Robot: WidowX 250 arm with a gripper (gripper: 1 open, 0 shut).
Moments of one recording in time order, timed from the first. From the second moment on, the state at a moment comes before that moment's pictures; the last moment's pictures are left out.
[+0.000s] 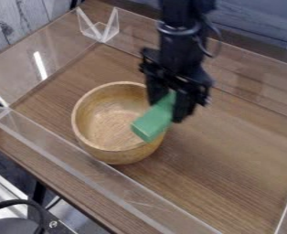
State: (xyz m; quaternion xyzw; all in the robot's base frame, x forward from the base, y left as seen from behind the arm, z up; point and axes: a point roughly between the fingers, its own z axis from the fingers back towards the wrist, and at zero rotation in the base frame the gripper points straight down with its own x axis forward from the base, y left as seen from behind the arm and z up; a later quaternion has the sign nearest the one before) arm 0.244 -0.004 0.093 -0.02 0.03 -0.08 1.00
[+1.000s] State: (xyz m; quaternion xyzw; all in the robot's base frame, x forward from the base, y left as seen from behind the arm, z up) arm 0.223 0.056 0.074 -0.01 0.04 -0.05 1.00
